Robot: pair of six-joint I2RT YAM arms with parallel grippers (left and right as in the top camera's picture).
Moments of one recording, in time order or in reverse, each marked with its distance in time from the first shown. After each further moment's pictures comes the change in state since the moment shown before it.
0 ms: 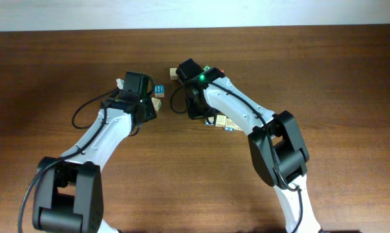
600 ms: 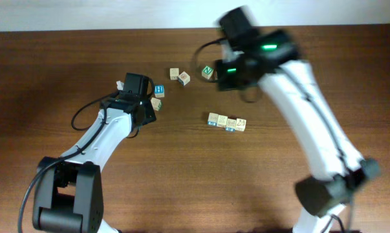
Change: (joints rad) left arm 0.000 0.000 0.000 -0.045 0.000 0.000; right arm -0.153 -0.382 0.320 -0.430 -0.098 -0.084
